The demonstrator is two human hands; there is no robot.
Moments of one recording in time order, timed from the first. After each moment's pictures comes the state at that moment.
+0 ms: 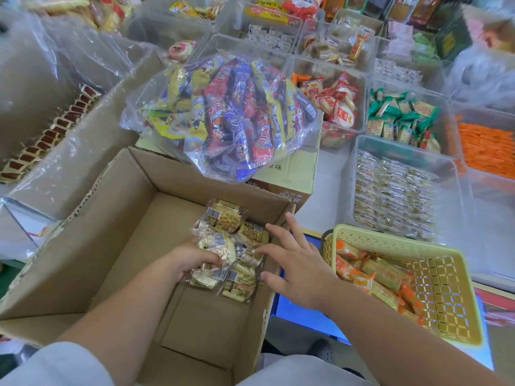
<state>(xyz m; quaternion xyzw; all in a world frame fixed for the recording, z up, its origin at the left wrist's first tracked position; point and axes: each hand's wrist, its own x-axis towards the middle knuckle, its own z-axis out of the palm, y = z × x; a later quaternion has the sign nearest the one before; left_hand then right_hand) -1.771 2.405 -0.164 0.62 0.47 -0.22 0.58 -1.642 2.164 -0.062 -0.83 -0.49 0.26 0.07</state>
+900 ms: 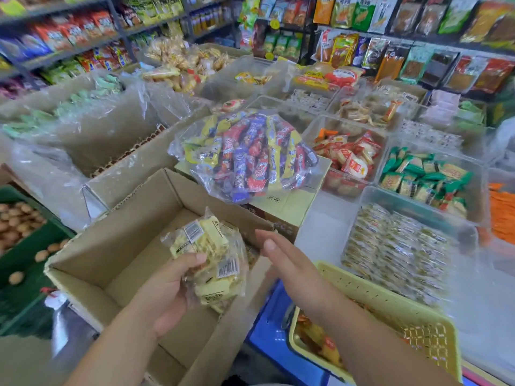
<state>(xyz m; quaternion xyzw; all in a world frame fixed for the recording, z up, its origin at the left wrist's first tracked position) -1.805 2.253 0.017 0.37 0.43 0.16 0.81 -1.604 2.117 0.025 -0.66 -0.36 0.47 0.46</state>
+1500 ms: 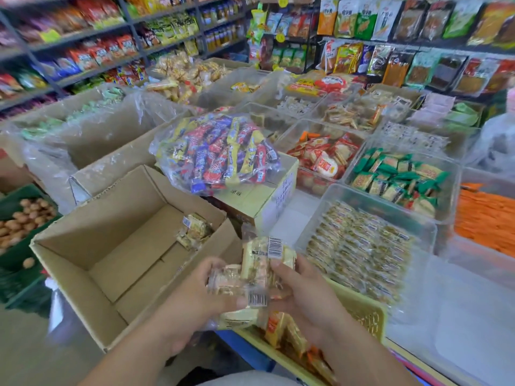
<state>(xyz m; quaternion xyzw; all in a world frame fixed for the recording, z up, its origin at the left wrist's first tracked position) -1.702 2.085 0.036 0.57 0.48 0.07 0.66 -1.523 1.982 0.006 -0.48 -0.12 0.61 0.62</state>
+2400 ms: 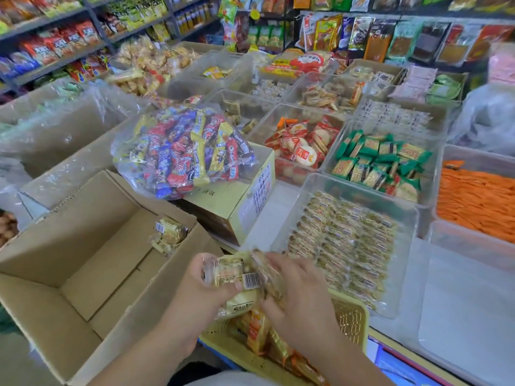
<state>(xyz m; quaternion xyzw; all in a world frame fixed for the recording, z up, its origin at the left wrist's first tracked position) -1.638 2.082 0.004 0.54 0.51 0.14 0.65 -1.485 1.959 -0.031 -0.77 -0.52 0.09 0.36</state>
